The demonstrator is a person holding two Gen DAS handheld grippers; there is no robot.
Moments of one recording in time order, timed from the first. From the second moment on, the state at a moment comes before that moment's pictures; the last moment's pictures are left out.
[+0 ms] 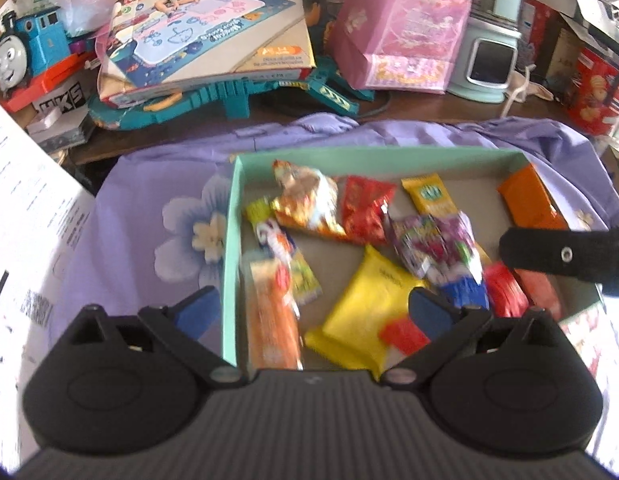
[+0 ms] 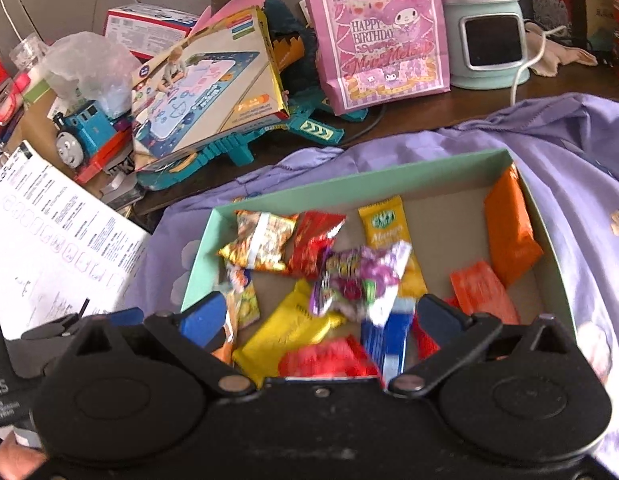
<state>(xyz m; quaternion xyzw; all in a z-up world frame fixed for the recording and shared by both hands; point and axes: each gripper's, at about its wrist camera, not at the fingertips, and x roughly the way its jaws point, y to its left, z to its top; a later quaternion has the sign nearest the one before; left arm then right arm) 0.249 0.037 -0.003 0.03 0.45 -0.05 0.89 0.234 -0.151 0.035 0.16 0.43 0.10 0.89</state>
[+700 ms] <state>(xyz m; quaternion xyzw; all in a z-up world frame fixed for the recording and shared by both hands) 0.148 0.056 -0.057 0.02 0.50 -0.06 0.87 0.135 -0.144 -0.012 0.13 0.47 0.10 0.87</state>
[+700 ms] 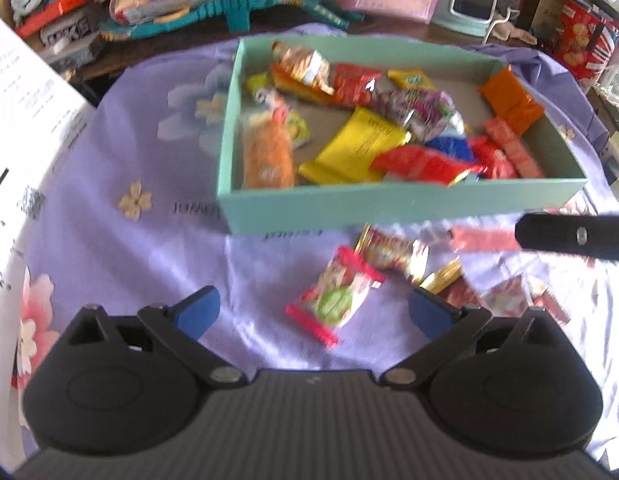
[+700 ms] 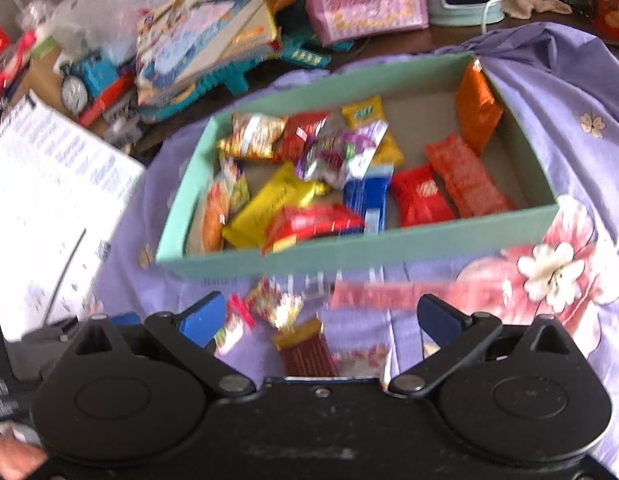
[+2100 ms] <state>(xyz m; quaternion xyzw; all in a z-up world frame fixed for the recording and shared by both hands) 0.173 0.056 -0.100 0.06 0.50 -0.10 0.86 0.116 -0.095 -0.066 -0.04 0.48 0.15 0.86</state>
